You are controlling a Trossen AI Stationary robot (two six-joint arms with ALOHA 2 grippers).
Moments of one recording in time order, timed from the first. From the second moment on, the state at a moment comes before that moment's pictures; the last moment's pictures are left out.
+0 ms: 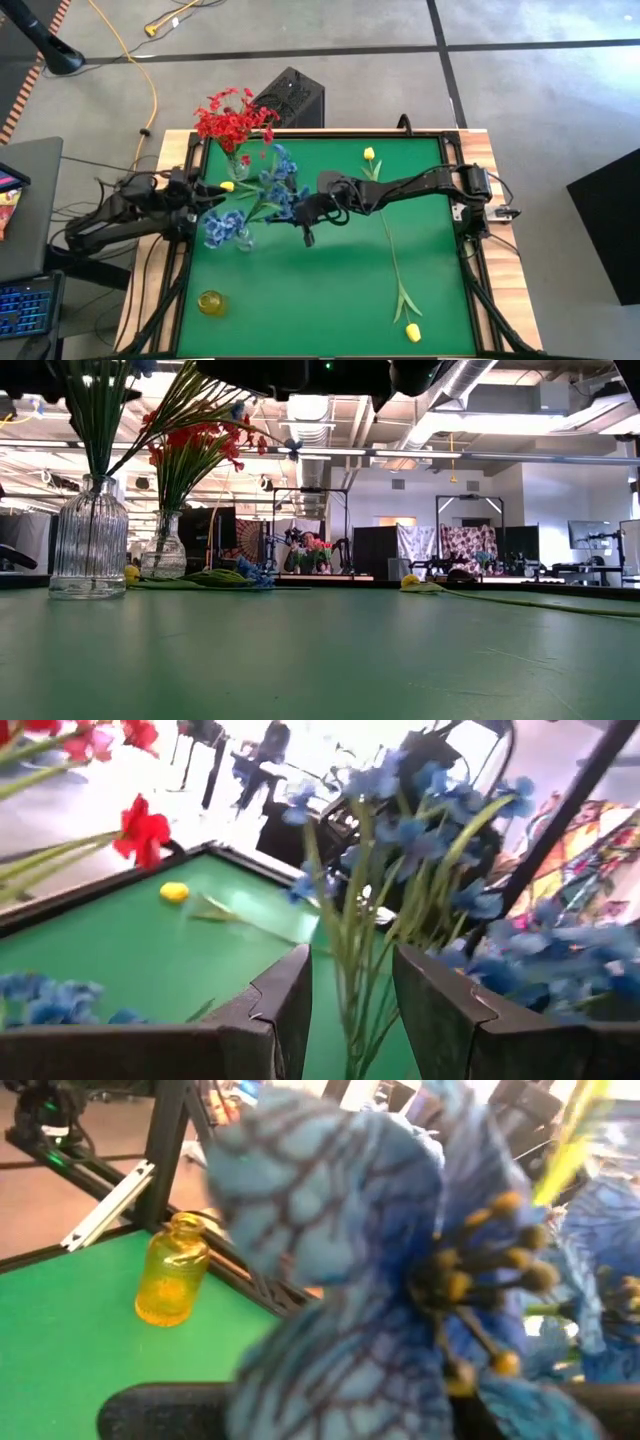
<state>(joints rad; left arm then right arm) 0.26 0.01 0.43 -0.44 0.13 -0.40 -0.02 1.94 1.42 0.44 -0.29 -0.48</state>
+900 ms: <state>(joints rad) 0.26 0.85 1.20 -0.78 0.23 -0.12 -0.02 1.94 1.43 0.39 -0.29 -0.50</state>
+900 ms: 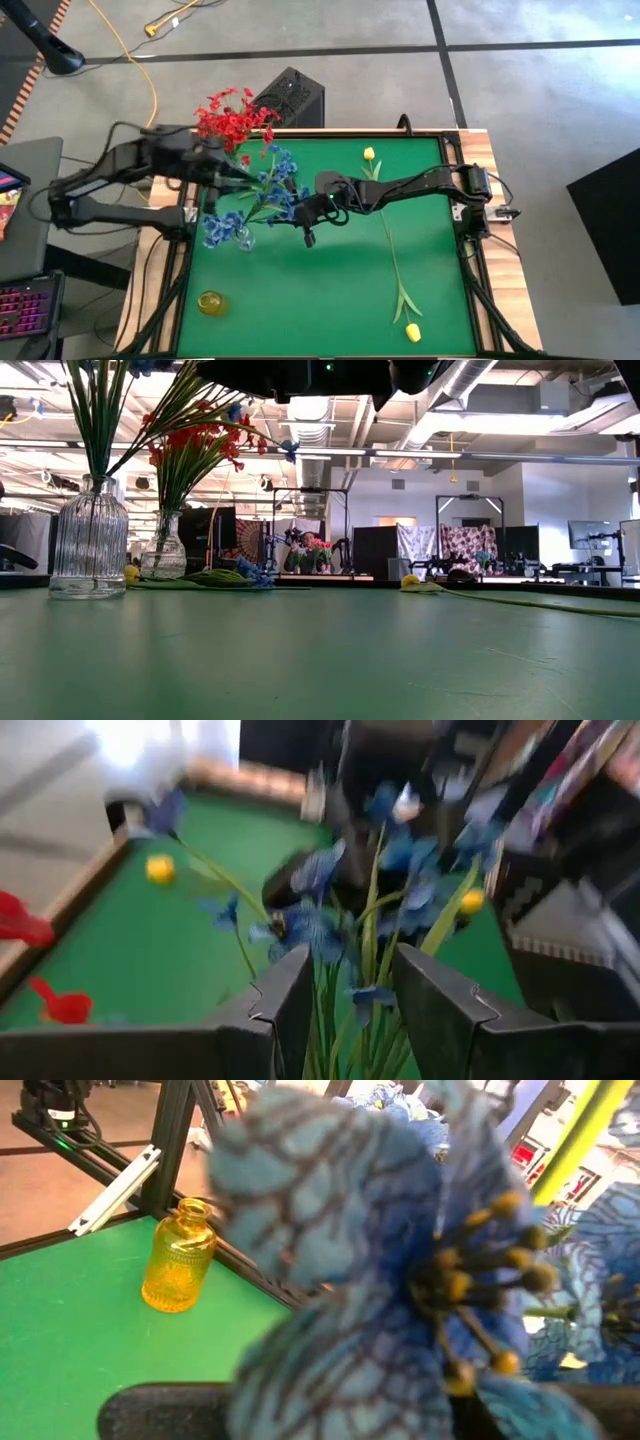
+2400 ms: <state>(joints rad) 0.11 1.10 1.27 -1.04 0.04 -0.02 -0.02 1.94 1.43 0.39 -0.29 -0.51</state>
